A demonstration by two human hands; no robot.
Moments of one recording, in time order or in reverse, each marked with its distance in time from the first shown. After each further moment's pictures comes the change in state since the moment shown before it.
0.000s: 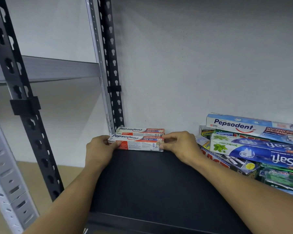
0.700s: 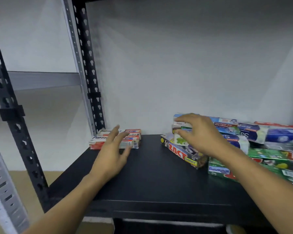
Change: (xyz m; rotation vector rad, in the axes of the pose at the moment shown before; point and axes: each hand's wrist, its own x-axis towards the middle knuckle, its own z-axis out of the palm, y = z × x) left_hand -0.087 0.065 0.031 0.176 -0.180 0.584; right_hand -0.089 -0.026 -0.147 -0.486 0.170 -0.212
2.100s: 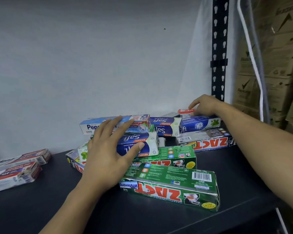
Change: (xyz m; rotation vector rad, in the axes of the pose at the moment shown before) left_hand 0.058 0.202 0.159 -0.075 -0.071 0.300; right_hand 0.016 0.337 -0.136 -0.148 -0.171 0.689
